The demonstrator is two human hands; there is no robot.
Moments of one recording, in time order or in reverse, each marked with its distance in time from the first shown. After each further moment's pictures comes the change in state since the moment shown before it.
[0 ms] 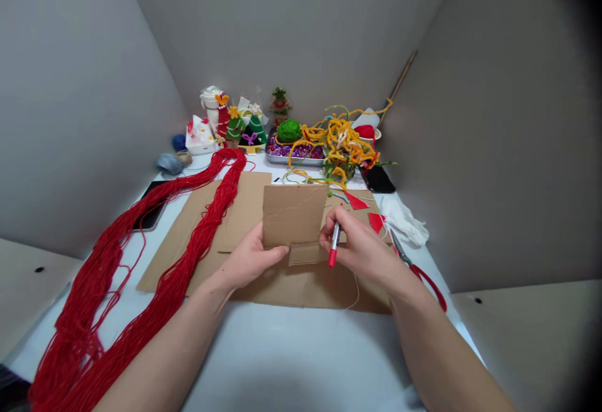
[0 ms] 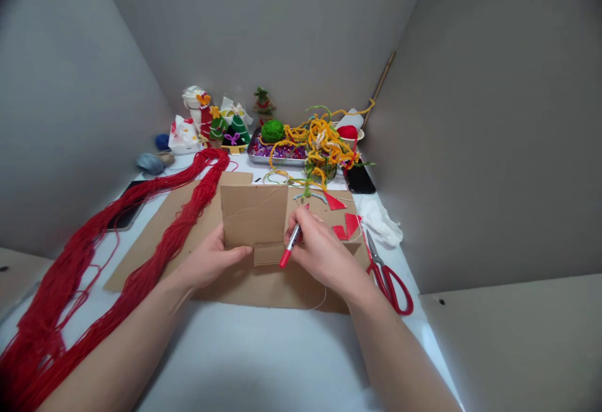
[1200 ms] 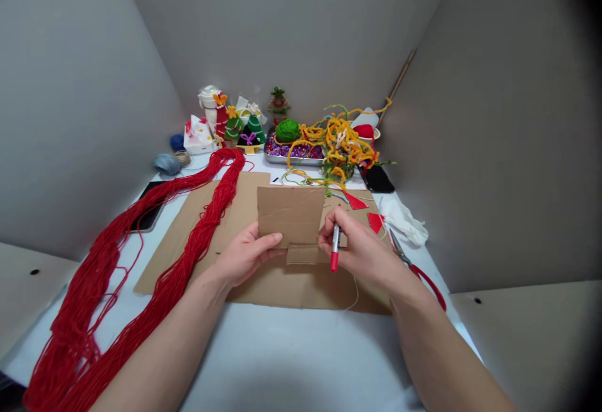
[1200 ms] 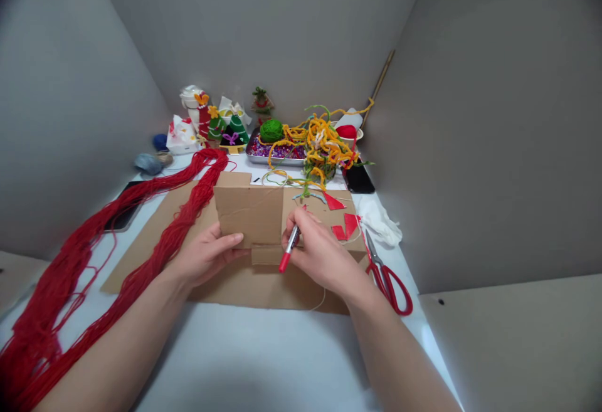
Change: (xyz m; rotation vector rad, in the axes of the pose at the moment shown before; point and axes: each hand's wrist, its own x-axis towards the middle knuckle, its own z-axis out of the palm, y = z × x) left_hand 0.008 -0.006 -0.010 -0.285 -0.043 -0.072; right_hand -0.002 -0.002 0.000 -0.004 -0.009 -0.018
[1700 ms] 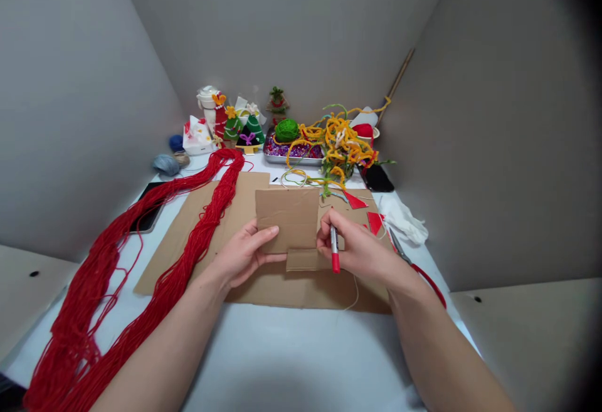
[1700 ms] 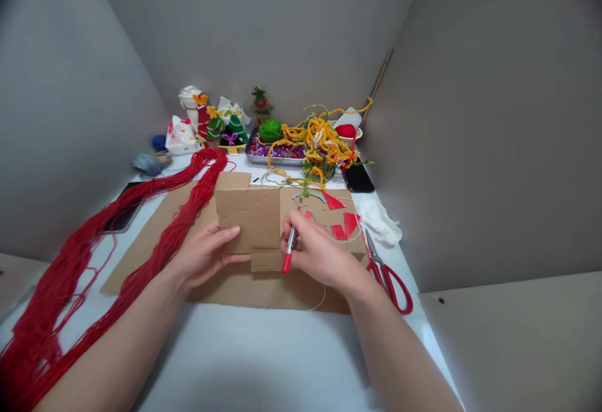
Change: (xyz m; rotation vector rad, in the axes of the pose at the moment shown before) left_hand -0.003 0.010 0.006 -0.027 0.106 -0.088; right_hand 0.003 0.003 -0.001 0.100 -0.118 0.041
